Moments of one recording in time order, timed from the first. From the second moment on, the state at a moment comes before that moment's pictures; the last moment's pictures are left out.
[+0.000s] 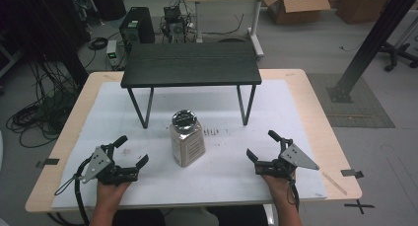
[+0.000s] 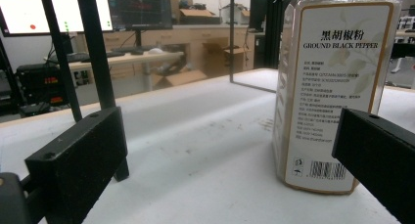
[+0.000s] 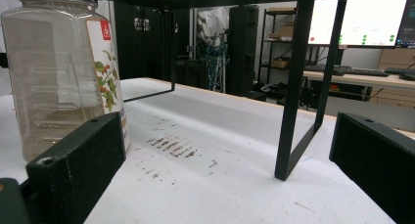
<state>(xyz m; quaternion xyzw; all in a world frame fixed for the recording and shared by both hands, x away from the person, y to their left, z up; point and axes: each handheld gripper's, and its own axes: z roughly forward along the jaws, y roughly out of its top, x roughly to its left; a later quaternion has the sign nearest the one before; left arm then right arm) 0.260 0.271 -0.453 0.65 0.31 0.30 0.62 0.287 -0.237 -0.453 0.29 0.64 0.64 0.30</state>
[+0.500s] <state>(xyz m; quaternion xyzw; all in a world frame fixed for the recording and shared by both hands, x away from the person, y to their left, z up) 0.258 0.268 -0.451 0.65 0.31 0.29 0.63 0.287 -0.237 -0.453 0.29 0.64 0.64 0.30</state>
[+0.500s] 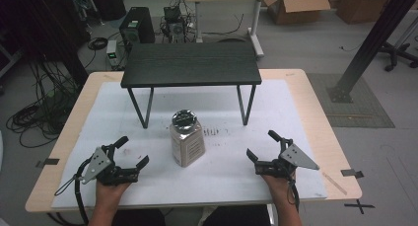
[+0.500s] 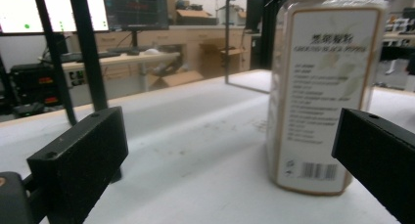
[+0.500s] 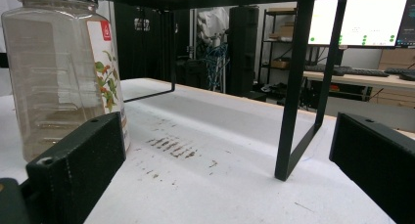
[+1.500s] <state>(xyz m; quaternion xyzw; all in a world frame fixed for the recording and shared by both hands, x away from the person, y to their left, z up) 0.259 0.224 -0.394 0.65 0.26 0.23 0.67 0.287 -0.237 -0.453 0.29 0.64 0.64 0.30</state>
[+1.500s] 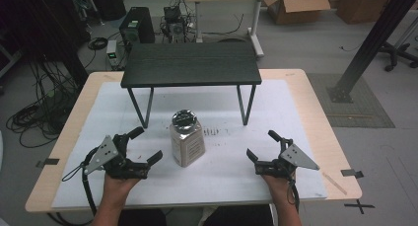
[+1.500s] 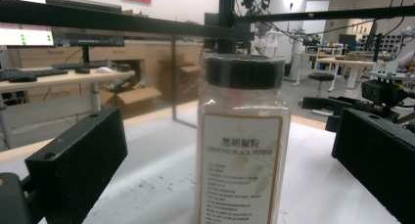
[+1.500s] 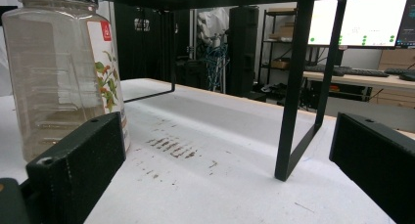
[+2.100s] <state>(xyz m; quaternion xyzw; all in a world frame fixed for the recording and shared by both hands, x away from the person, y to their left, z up) 0.272 0.202 -0.388 0.67 0.26 0.21 0.66 0.287 -0.237 -0.453 0.29 0.64 0.64 0.30</state>
